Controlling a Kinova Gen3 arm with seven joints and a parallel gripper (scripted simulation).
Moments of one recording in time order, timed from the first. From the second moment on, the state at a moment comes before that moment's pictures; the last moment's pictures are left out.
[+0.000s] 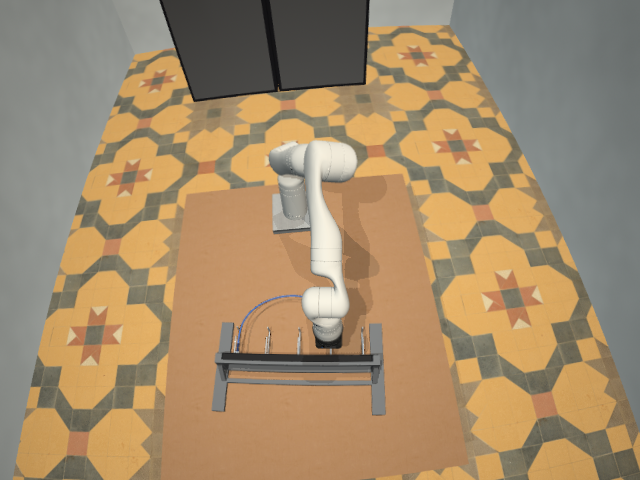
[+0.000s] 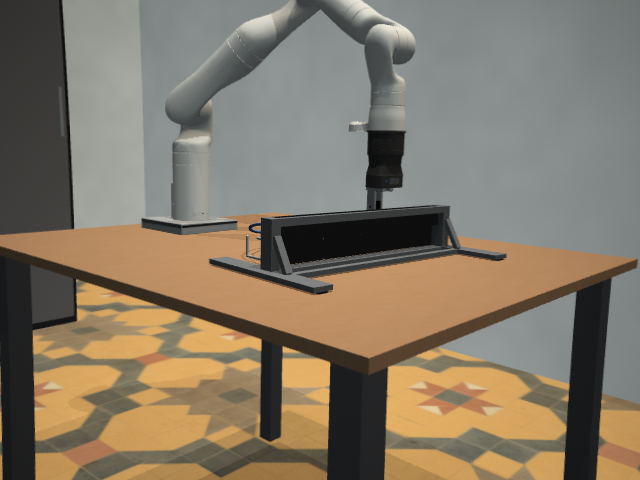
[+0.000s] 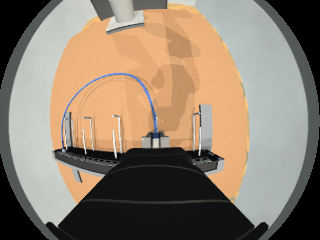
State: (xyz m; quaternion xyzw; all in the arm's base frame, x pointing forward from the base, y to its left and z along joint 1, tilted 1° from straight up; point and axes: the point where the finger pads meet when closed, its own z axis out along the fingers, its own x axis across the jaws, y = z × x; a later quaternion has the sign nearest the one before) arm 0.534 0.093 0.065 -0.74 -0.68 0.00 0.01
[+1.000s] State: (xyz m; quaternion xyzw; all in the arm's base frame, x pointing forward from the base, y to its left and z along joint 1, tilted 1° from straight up) arm 0.544 0.094 0.065 -0.73 -0.68 0.00 0.01
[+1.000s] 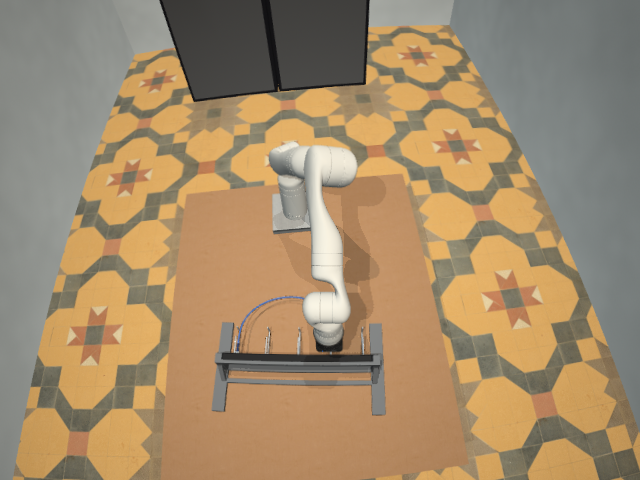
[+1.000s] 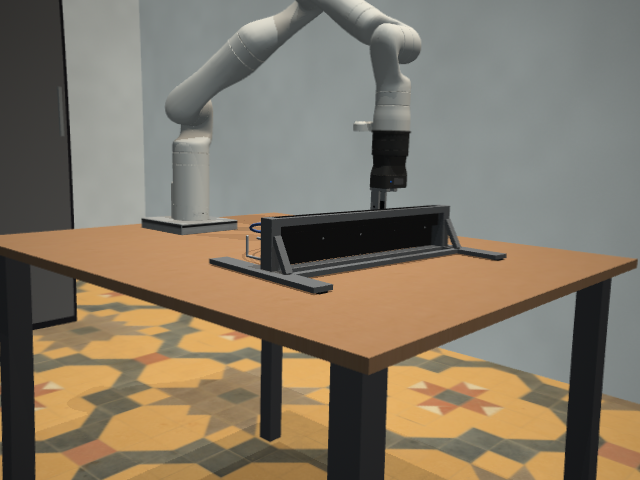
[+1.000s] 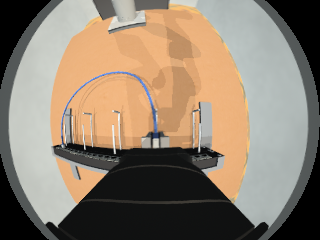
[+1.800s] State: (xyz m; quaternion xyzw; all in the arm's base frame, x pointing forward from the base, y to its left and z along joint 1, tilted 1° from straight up) arm 0.560 0.091 0.065 -0.73 -0.68 0.00 0.01
